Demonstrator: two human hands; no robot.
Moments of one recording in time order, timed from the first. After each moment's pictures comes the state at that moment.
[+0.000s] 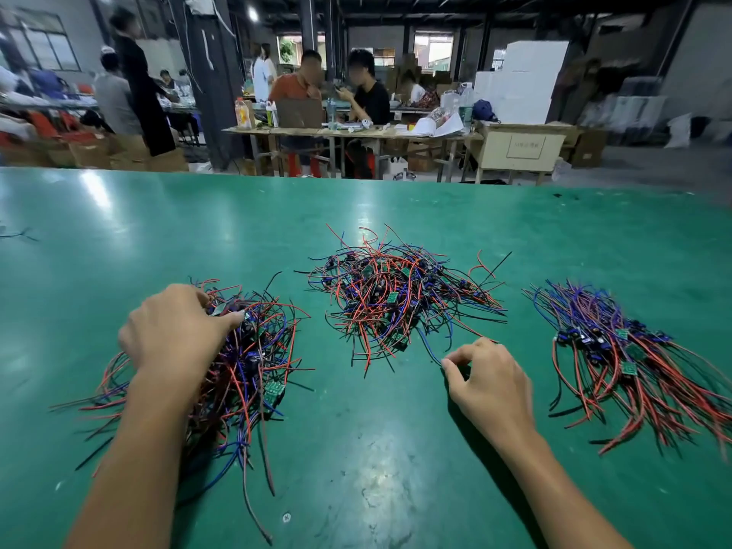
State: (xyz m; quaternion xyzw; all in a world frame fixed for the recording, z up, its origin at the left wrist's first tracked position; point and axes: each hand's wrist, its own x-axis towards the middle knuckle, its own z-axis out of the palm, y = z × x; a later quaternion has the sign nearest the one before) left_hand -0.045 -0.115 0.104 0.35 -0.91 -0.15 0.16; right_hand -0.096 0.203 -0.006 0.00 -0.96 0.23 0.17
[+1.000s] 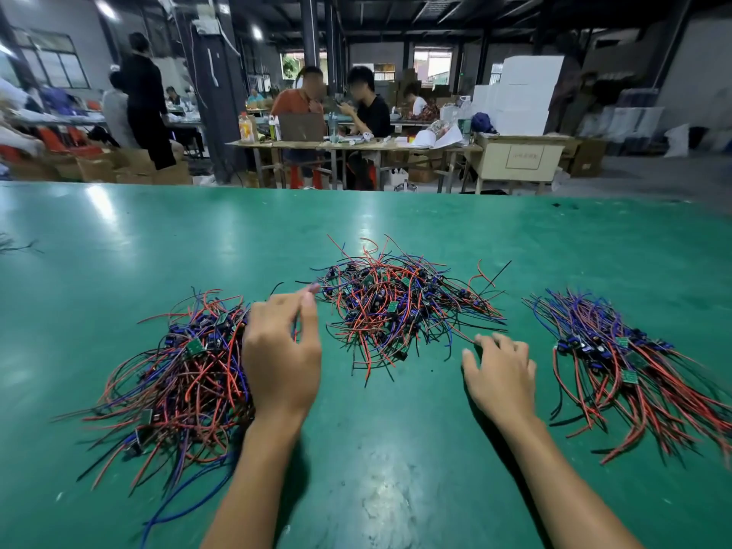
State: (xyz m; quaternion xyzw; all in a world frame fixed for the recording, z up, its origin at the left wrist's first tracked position) left_hand -0.063 -0.027 0.046 0.06 -0.79 -0.37 0.48; right_hand -0.133 0.219 -0.015 -0.08 -0.97 0.20 0.11
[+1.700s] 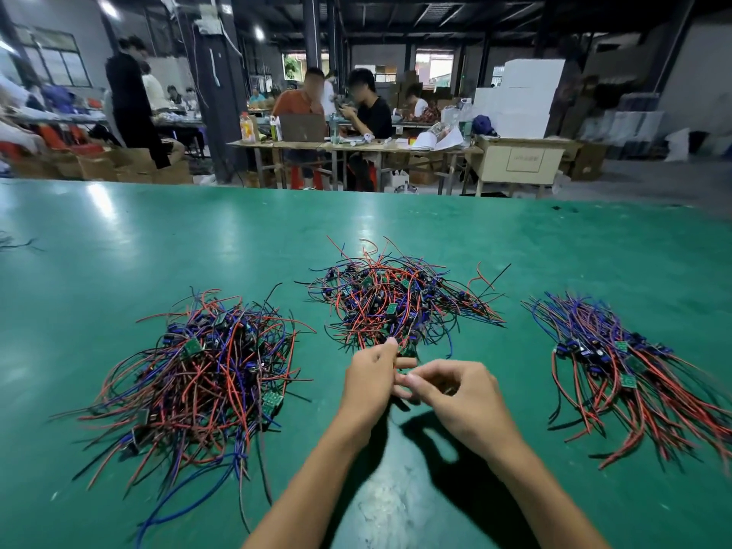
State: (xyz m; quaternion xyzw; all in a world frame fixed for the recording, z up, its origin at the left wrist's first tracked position) left_hand -0.093 0.048 0.011 0.11 -0.67 -0.73 0.02; right_hand -0.072 0.183 0.019 0.11 -0.86 0.51 0.05
